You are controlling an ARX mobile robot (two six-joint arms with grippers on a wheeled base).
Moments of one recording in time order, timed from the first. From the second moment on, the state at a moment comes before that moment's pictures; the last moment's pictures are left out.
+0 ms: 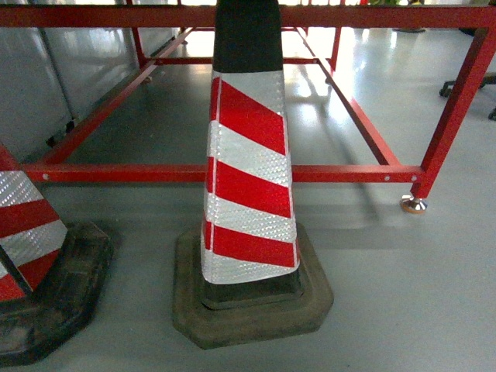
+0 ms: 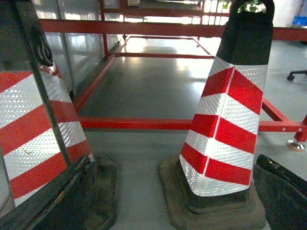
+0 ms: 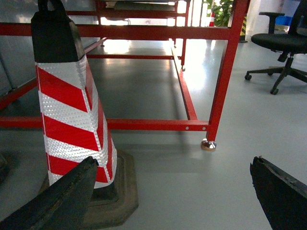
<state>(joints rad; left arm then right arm) 0.00 0.01 0.02 -0.01 0.00 -0.01 0.00 0.00 0.01 0.00 0.00 0.00</state>
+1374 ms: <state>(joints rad) 0.00 0.01 0.02 -0.01 0.00 -0.01 0.00 0.00 0.01 -0.01 0.00 0.00</state>
